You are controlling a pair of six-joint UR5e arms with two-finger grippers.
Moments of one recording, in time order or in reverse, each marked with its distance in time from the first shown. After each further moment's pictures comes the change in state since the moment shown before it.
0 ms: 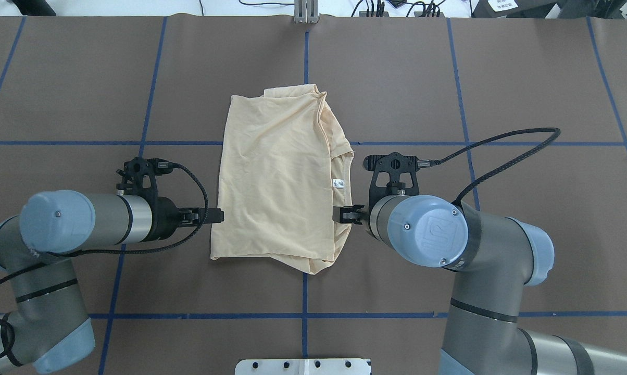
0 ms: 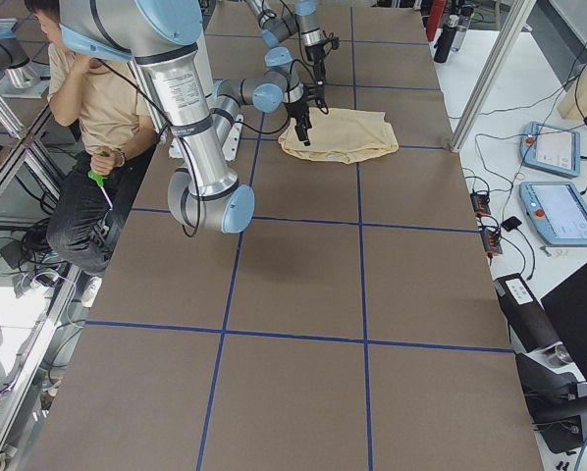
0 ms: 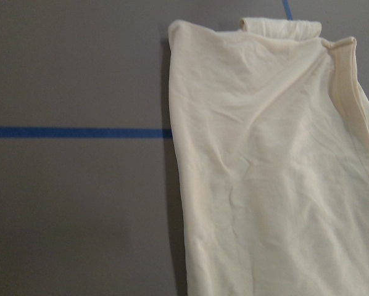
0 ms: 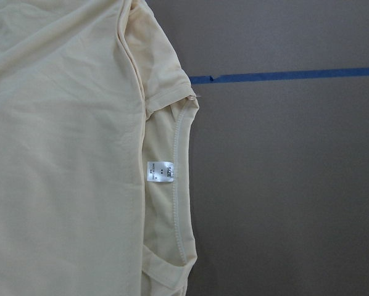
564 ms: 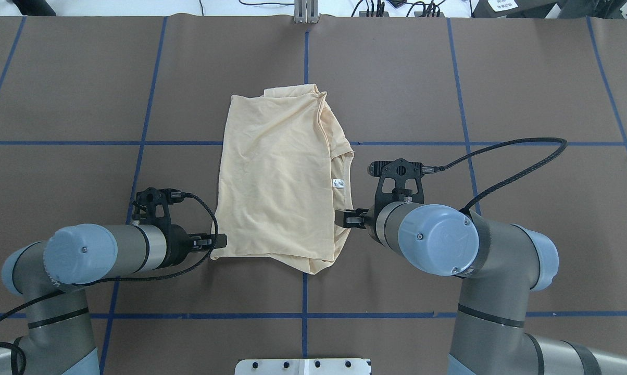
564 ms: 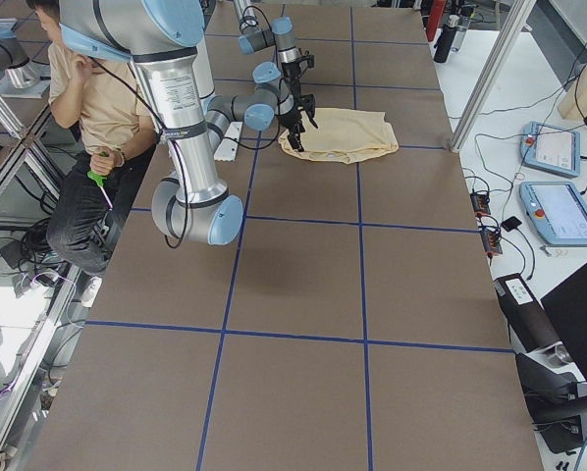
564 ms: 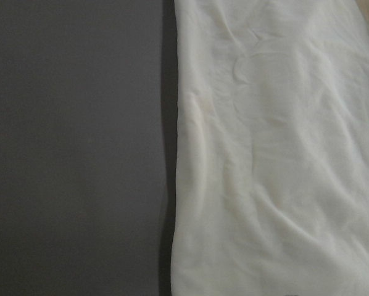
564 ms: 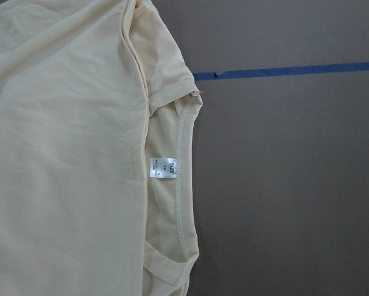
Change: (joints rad) left arm 0.077 0.000 0.028 0.007 0.059 -0.056; right arm -0.008 -0.022 0.000 0.046 -0.007 0.002
